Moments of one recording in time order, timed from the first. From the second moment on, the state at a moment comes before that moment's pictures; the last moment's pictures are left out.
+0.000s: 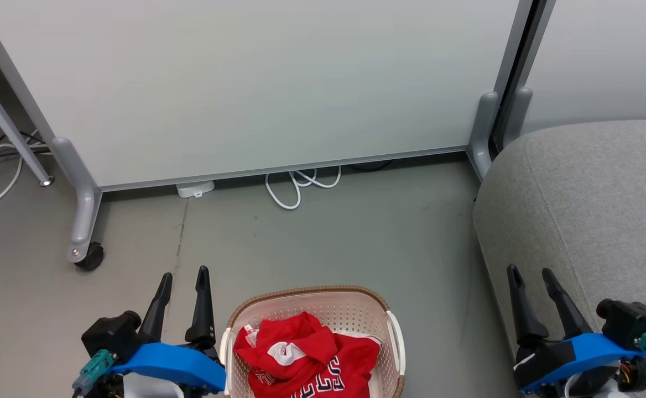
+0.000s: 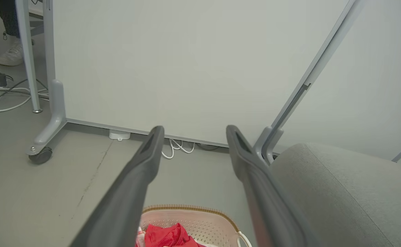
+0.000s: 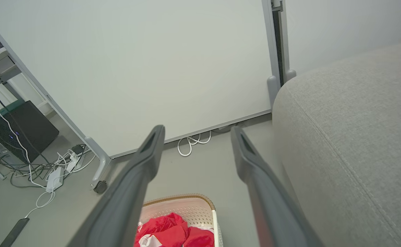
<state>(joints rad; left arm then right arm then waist) -0.07 0.06 -0.12 0.31 -0.45 -0.10 -0.17 -0.05 -0.04 -0.04 0.21 0.38 0.13 -0.09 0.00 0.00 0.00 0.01</state>
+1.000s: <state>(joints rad) -0.08 0.05 -0.13 0.32 -0.24 -0.10 -0.24 -0.03 -0.05 -0.05 0.15 0.14 0.13 -0.10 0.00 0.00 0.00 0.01</state>
